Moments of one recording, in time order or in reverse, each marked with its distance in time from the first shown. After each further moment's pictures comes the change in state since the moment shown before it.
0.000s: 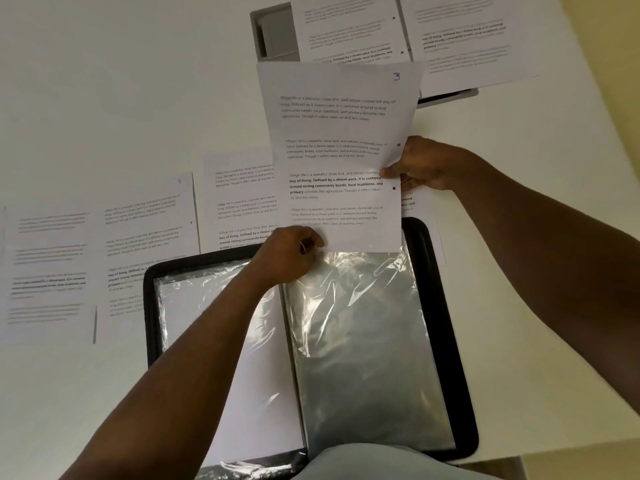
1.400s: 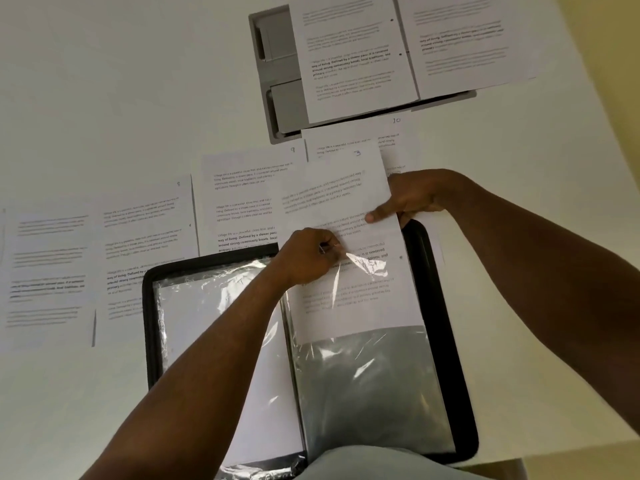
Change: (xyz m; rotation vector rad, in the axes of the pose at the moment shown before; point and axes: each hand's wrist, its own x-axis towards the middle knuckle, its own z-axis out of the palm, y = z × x) left_hand 0.008 0.032 0.010 -0.139 -0.094 -0.046; right_hand -0.006 0.021 0.014 -0.255 -0.373 0.078
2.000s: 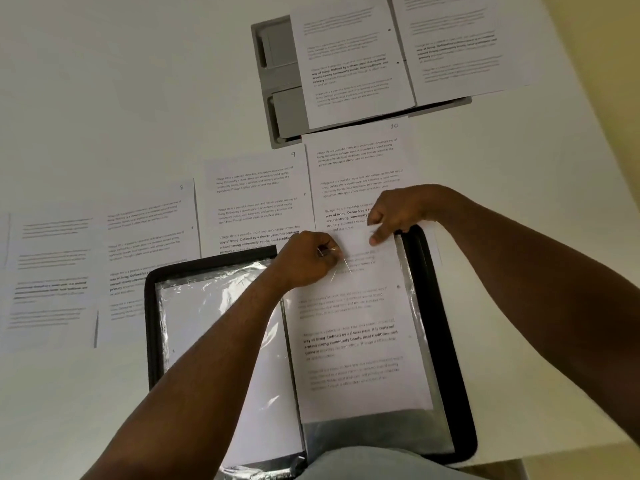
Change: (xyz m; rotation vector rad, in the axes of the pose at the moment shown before) left_hand -0.006 0.001 -0.001 0.006 0.009 0.012; right_hand -0.002 -0.006 0.019 -0.501 0.012 0.062
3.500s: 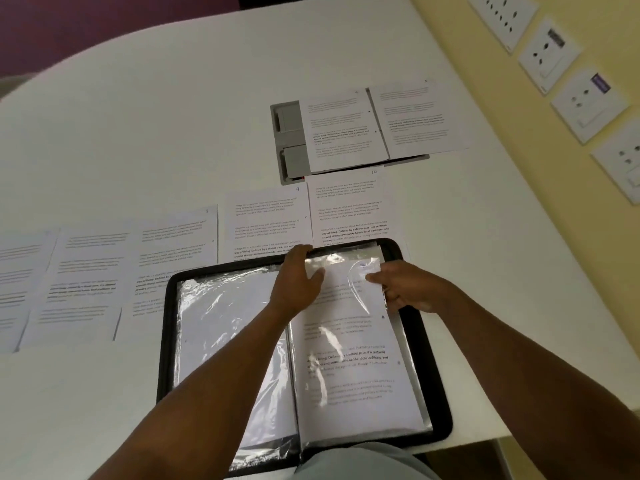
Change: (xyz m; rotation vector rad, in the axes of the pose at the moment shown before) left_hand -0.106 -0.008 0.025 -0.084 0.491 0.039; right_hand -0.105 -0.027 0.147 0.830 0.245 -0.064
